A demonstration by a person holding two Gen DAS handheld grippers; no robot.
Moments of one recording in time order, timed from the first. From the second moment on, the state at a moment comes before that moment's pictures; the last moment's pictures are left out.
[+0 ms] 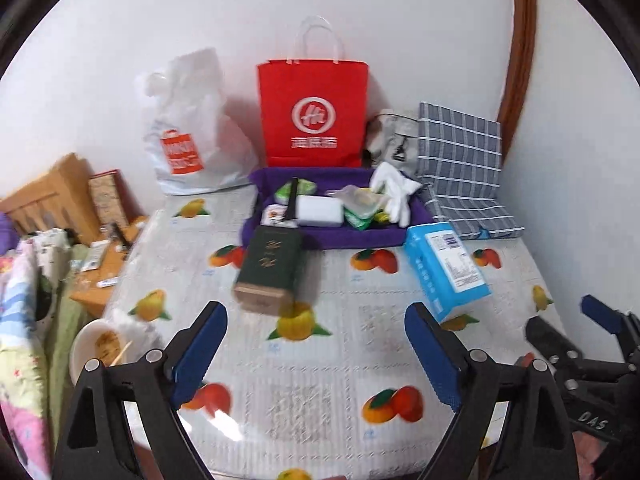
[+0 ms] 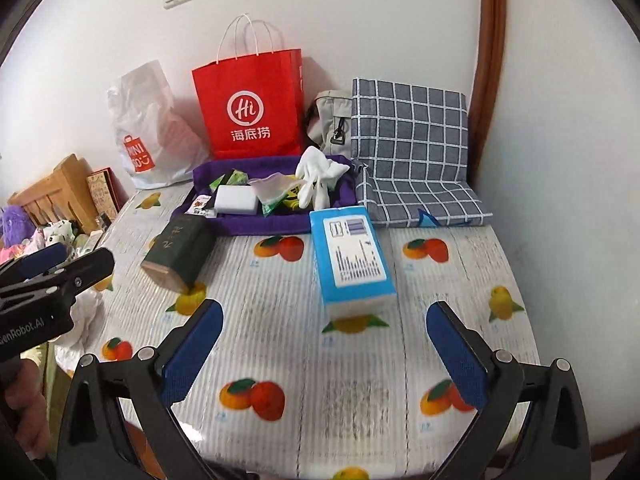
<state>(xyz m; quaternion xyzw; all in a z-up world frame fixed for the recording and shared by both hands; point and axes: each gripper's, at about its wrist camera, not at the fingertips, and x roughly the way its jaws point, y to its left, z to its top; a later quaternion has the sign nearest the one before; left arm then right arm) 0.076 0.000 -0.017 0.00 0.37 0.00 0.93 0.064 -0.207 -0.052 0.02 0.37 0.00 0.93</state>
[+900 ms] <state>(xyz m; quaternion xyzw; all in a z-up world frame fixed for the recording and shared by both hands) 0.023 0.006 -0.008 -0.01 0.35 0.00 0.94 -0.001 -0.200 -0.043 0.03 0.35 0.01 0.94</state>
